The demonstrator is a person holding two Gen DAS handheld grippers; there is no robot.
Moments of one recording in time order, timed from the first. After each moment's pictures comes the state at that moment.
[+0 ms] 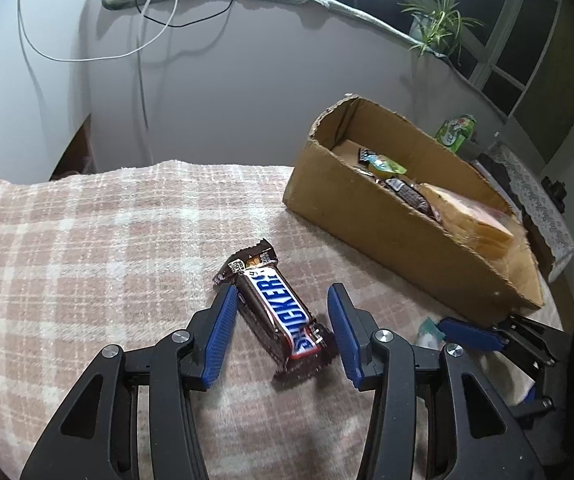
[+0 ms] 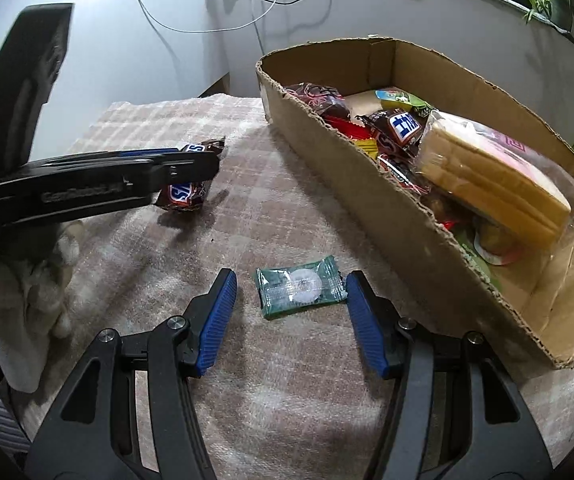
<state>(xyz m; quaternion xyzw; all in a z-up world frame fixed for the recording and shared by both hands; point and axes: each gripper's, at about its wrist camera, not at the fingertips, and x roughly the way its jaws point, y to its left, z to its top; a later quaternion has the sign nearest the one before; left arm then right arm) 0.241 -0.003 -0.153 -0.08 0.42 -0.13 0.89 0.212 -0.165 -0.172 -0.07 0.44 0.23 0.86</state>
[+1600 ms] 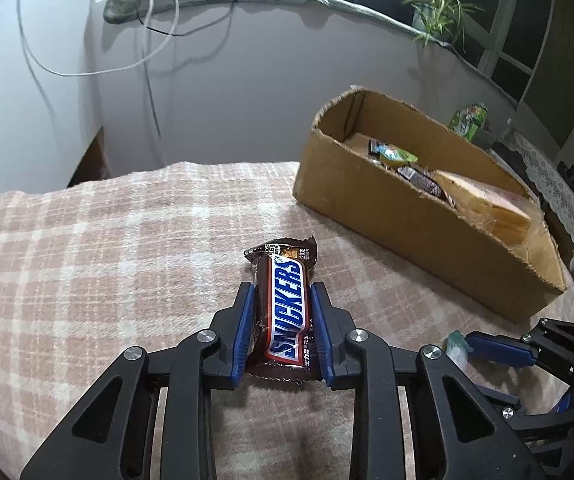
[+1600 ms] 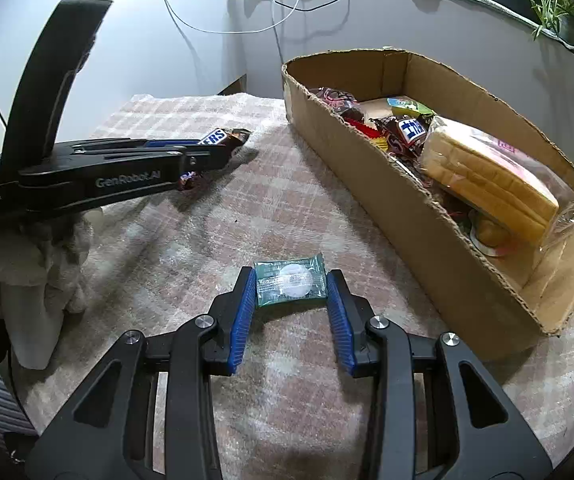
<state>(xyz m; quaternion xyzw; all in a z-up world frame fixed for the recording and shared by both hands) 0.231 -0.008 -0.153 -0.04 0.41 -0.10 0.91 0.193 -0.167 -0.163 -0.08 0.43 0.25 0.87</state>
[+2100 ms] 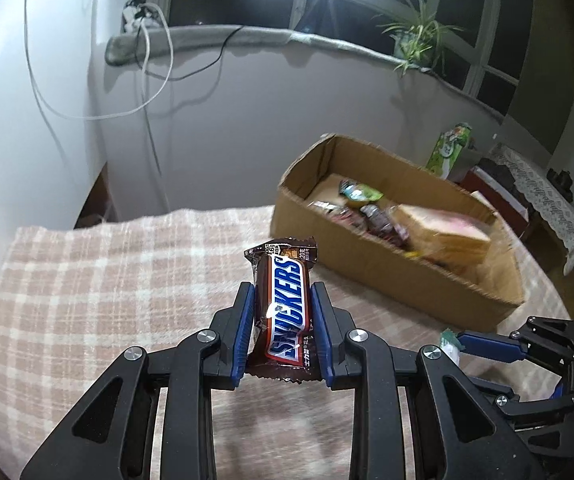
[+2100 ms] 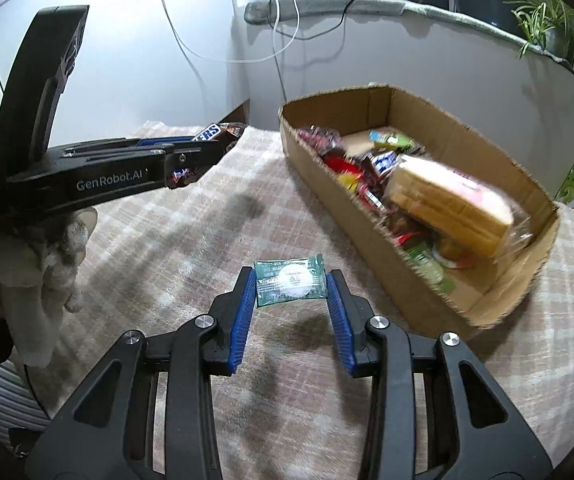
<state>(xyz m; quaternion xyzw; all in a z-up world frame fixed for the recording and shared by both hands) 0.203 -0.018 -0.110 -0.03 0.36 -0.11 0.93 0.175 -0.191 -0.121 -0.07 0.39 0.26 0.88</state>
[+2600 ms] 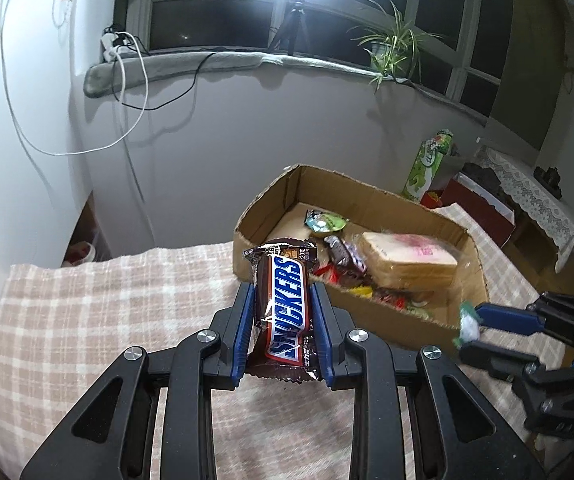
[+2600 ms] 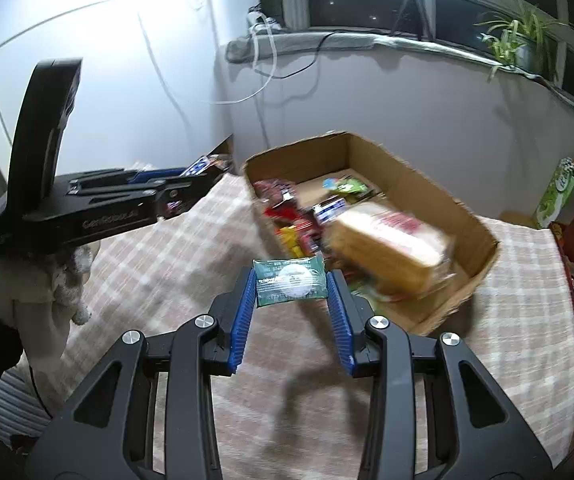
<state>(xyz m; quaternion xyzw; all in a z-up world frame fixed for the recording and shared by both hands) 0.210 -0.044 -0.081 -0.02 0.34 -0.13 0.93 0.186 -0.241 -0.077 -0.05 0.36 0.23 0.90</state>
